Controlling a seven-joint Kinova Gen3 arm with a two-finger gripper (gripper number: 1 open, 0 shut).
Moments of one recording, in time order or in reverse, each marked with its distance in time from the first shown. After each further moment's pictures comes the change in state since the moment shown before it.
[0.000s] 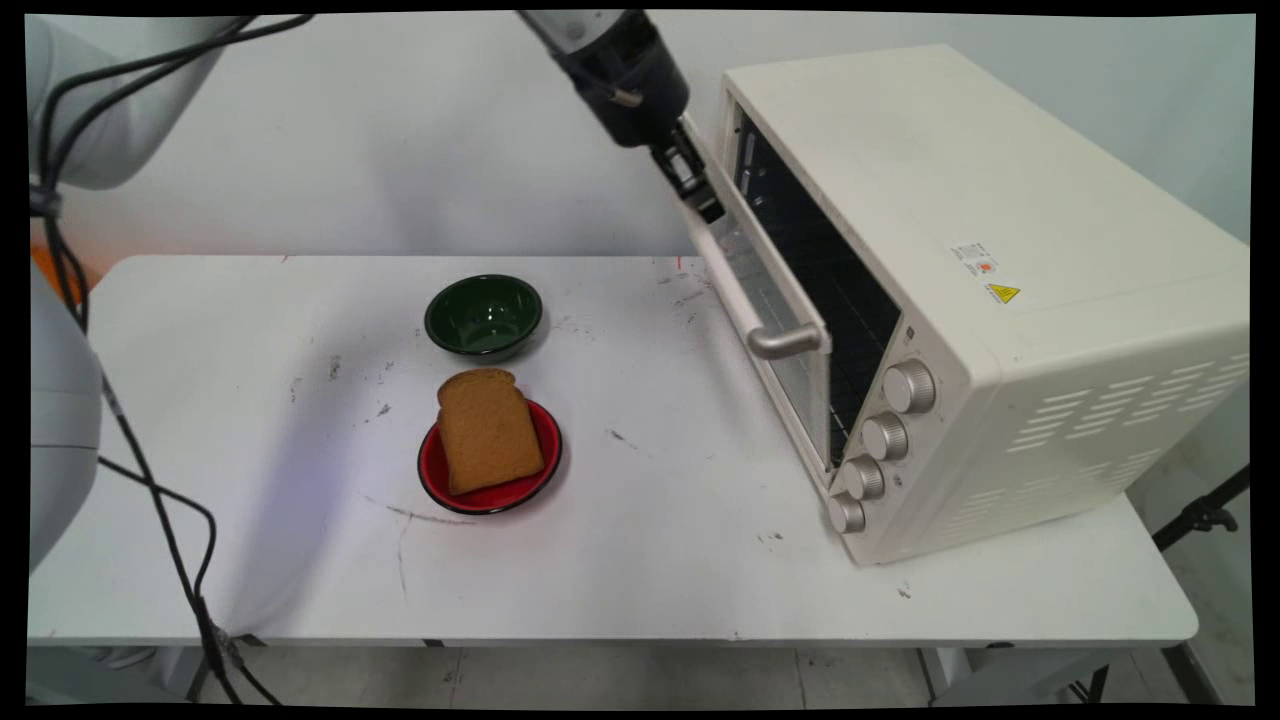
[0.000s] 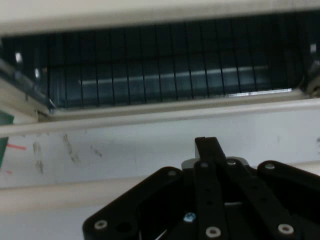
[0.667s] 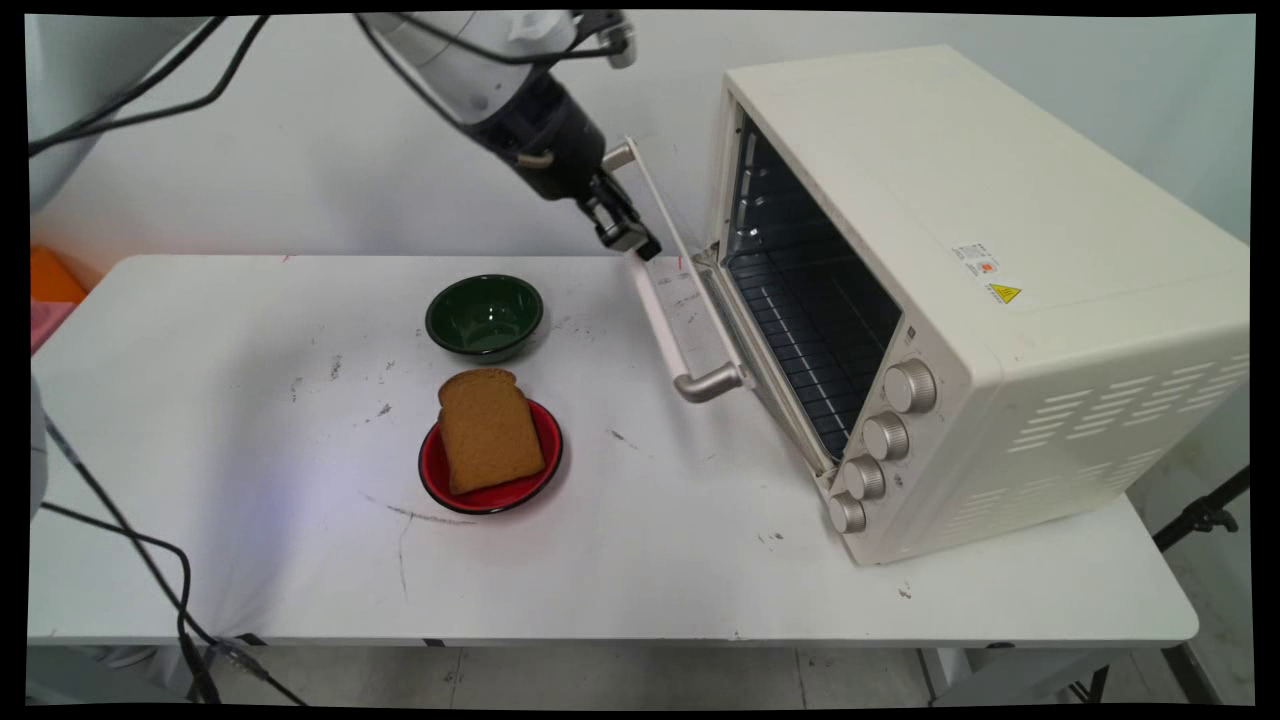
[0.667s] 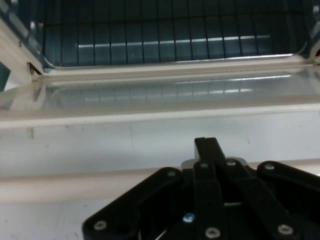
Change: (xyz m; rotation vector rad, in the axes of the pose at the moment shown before) arm -0.088 0.002 0.002 0.006 0.058 -0.037
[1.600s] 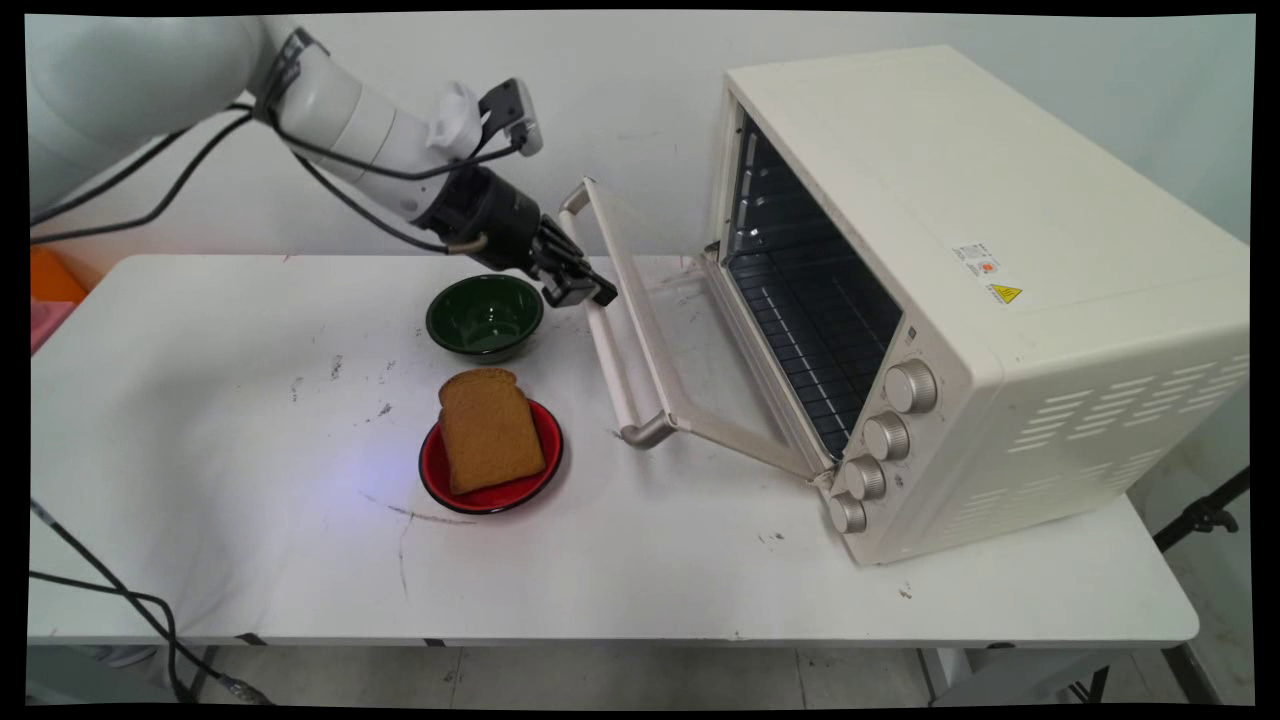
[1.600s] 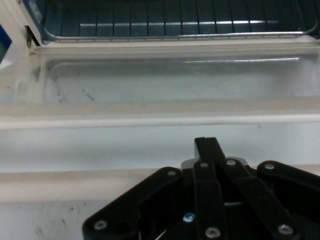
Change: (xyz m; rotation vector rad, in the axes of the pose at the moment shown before) arm -0.107 -0.003 0.027 0.001 0.139 -0.035
